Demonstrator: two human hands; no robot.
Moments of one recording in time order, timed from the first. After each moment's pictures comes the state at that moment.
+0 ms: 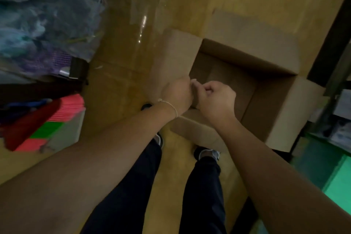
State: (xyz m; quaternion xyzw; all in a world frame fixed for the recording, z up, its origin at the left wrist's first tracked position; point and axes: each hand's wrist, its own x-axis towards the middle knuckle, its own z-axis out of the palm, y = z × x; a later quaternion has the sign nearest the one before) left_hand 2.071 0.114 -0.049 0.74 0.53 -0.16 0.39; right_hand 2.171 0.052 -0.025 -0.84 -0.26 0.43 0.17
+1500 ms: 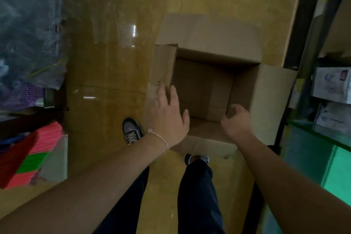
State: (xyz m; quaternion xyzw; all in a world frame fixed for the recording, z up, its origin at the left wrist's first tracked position) left_hand 2.155 0.032 -0.055 0.79 0.49 -0.23 0.29; right_hand 2.314 -0.088 -0.113 -0.88 -0.09 0.46 0.06
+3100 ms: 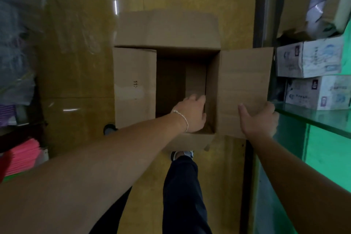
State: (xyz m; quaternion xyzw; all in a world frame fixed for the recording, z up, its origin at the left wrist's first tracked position) left_hand 2.271 -0.036 -0.107 0.82 0.23 -0.37 0.39; right_hand 2.393 -0.203 -0.117 -0.94 0.08 0.32 0.08
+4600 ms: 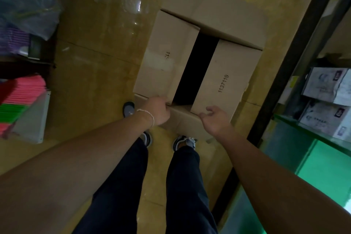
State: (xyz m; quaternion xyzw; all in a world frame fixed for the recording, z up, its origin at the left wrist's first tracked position) left_hand 2.104 -0.021 -0.120 0.68 0.49 -0.35 0.42; right_hand 2.283 -0.135 -0.120 -0.80 -0.14 0.59 0.00
